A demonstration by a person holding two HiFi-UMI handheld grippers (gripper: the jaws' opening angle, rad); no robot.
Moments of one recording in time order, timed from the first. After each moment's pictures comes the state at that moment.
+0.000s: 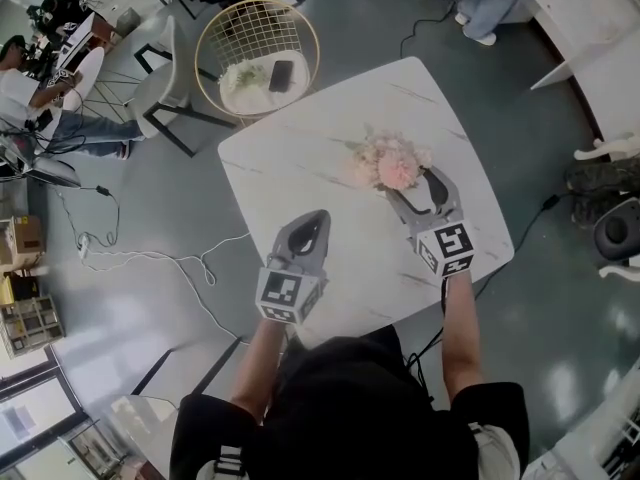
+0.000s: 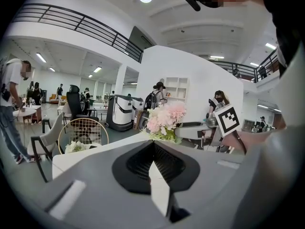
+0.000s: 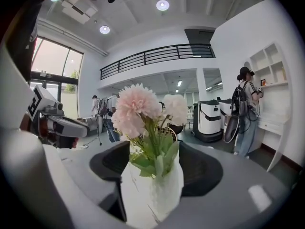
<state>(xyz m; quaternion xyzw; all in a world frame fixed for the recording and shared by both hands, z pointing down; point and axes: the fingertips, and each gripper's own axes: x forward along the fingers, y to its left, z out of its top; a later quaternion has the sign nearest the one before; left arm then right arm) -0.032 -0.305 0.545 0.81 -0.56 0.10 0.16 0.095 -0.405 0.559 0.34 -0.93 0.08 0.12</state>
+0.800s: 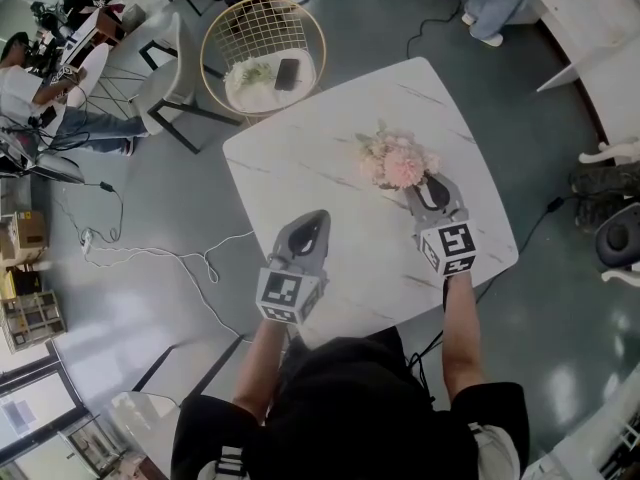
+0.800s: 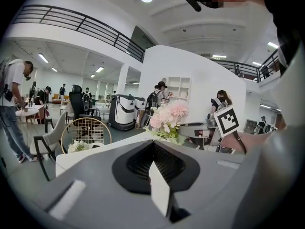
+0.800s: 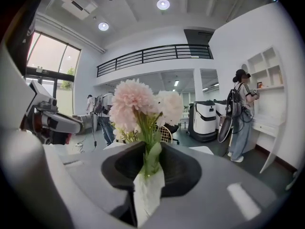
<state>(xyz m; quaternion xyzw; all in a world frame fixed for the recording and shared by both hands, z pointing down) -0.043 -0.304 0.553 0.80 -0.57 0.11 0.17 0.100 -0.416 0.569 0.37 -0.92 0.07 0.12</state>
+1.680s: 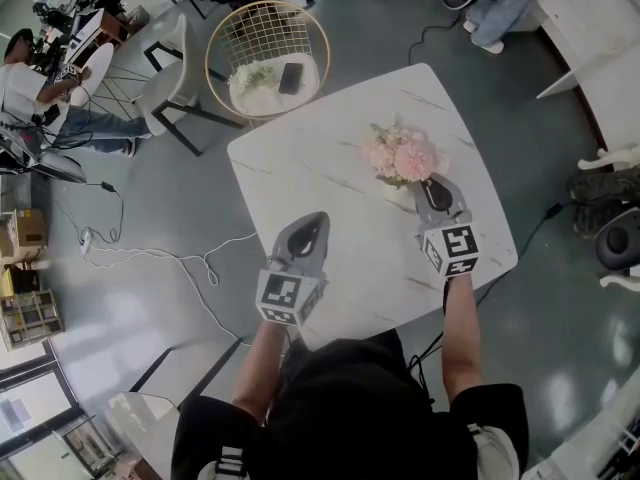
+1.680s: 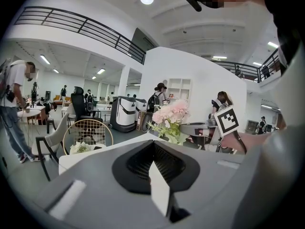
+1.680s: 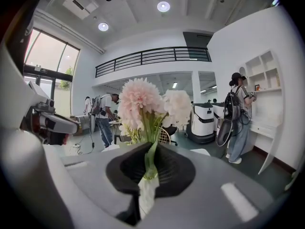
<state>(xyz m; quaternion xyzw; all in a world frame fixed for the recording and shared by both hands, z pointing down) -0.050 -0.300 0.541 0.80 -0.58 0.09 0.16 0.102 -0.417 0.557 0.38 -0.91 0.06 0.12</state>
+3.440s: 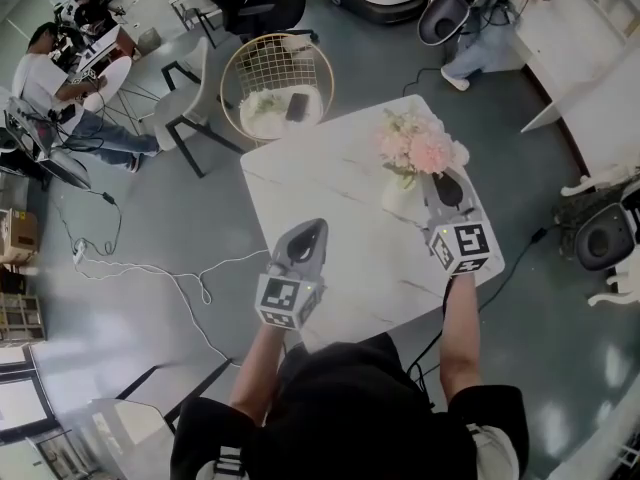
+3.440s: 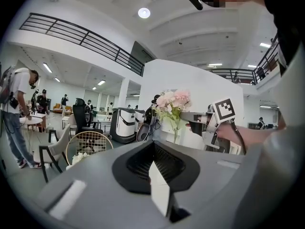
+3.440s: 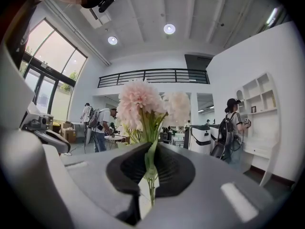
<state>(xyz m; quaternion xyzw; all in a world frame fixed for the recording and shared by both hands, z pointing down) -0.063 -0.245 0.476 0.80 -0.59 0.04 0.11 0.103 -0.384 0.426 0.41 -0.91 -0.01 0.03</state>
